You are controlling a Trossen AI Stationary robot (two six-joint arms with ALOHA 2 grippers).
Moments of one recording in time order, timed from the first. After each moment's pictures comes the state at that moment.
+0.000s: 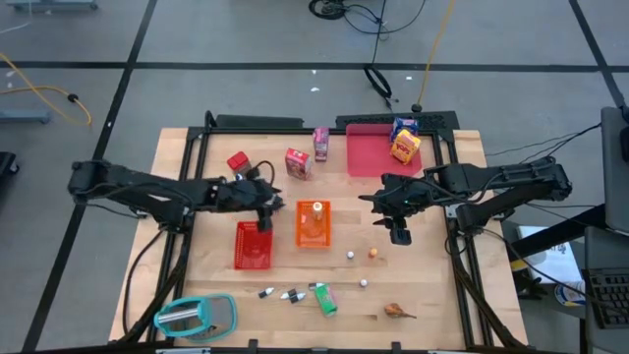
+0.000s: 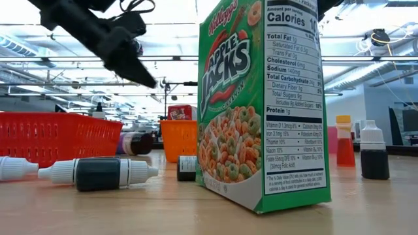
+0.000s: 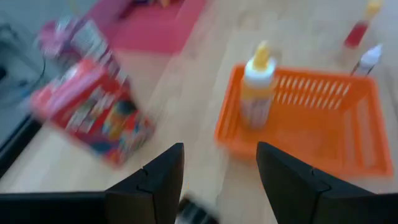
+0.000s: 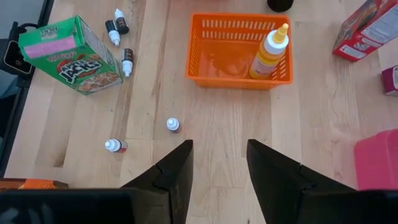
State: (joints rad) left arm 0.00 1.14 0.63 -0.13 -0.29 -0.07; right arm 0.11 1.22 1.21 -0.91 -0.03 0.06
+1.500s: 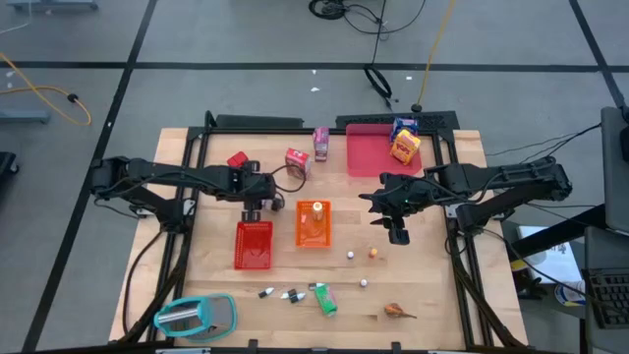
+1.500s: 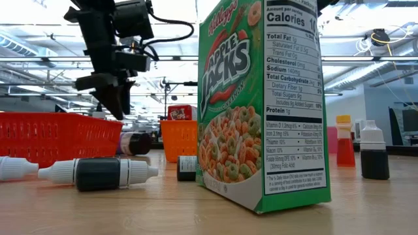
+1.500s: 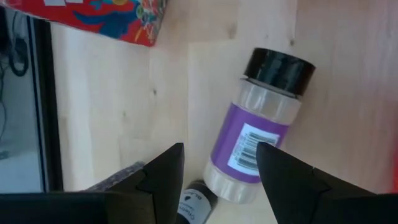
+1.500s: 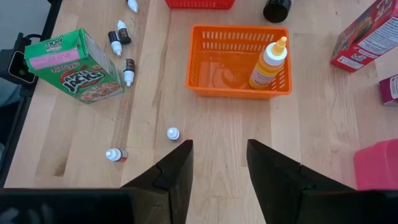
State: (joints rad) left arm 0.12 1.38 0.88 -0.75 -0.33 0.19; right arm 0.11 1.22 1.21 -0.88 -0.03 0.06
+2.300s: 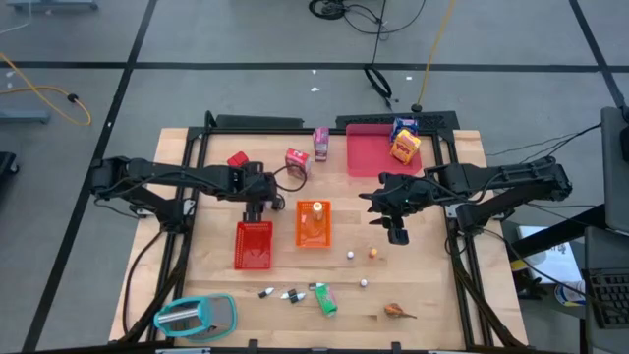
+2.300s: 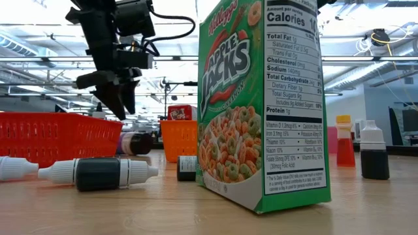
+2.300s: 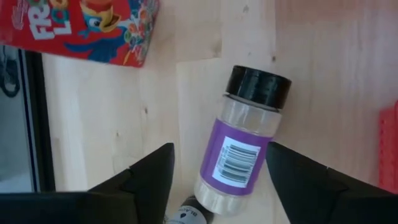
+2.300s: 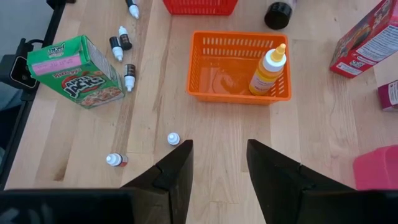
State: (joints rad) left arm 0.12 1.38 0.88 -0.71 -0.28 0.26; right arm 0.11 1.22 1.21 -0.86 -0.03 0.06
